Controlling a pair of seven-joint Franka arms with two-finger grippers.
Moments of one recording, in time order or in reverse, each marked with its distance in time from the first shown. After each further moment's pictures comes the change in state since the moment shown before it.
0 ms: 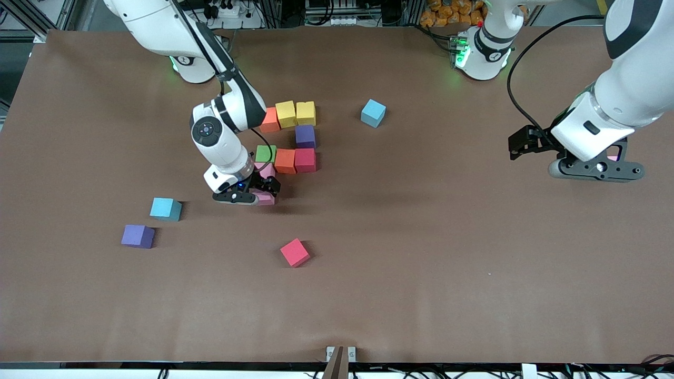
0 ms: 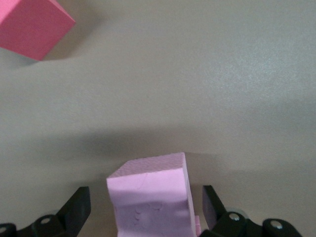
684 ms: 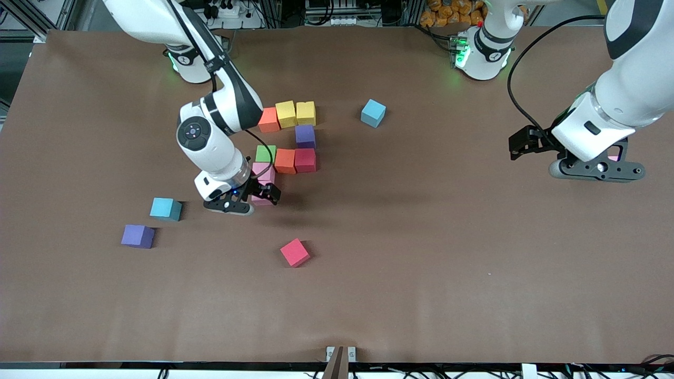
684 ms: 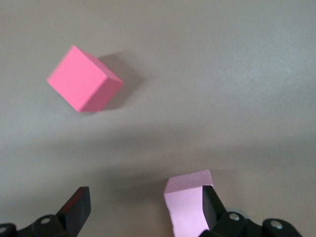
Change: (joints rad) left arm 0.001 0.000 0.001 0.000 0.000 0.000 0.000; right arm -0.027 -0.032 -0.001 0.236 0.000 -0.246 0.112
